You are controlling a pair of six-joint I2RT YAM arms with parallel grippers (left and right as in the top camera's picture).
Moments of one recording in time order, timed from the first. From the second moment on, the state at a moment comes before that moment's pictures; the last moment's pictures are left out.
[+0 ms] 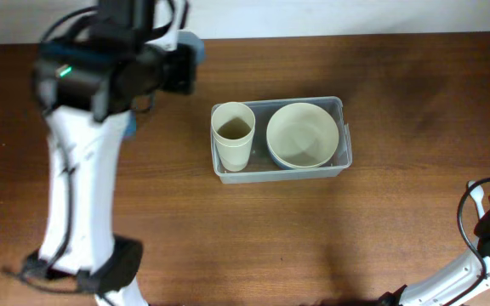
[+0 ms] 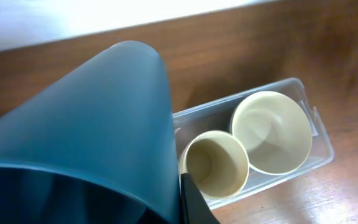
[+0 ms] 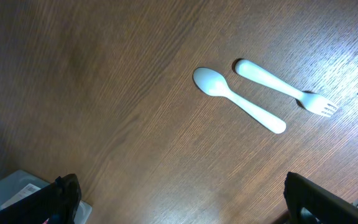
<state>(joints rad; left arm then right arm) -0.31 1.93 2.57 -1.52 0.07 -0.09 -0.76 2.09 2.32 -1.67 -0.08 0.26</state>
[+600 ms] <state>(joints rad) -0.33 2.08 2.56 -1.66 0.22 -0.08 -0.76 2.09 2.32 -1.67 -0.08 0.26</state>
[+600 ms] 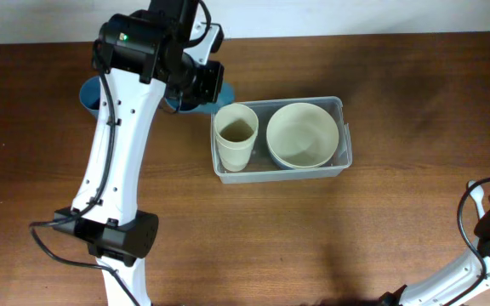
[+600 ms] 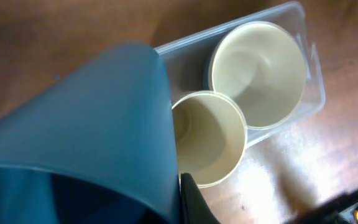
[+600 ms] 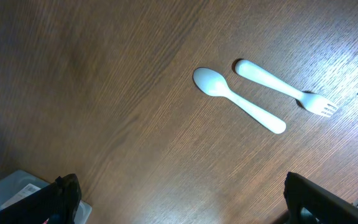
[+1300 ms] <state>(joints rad) -0.33 2.16 2.56 -1.66 0.28 0.00 -0.76 2.09 2.32 -1.67 -0.08 0.26</state>
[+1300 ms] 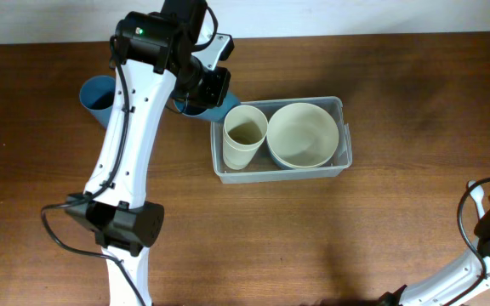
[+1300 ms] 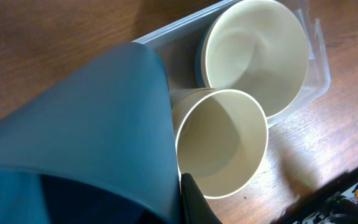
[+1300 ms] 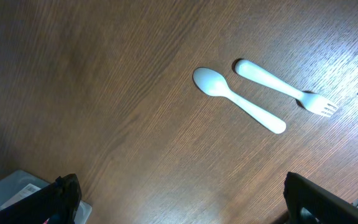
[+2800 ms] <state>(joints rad) -0.14 2.20 2.66 -1.68 0.22 0.02 -0.76 2.09 2.32 -1.67 -0.08 0.26</state>
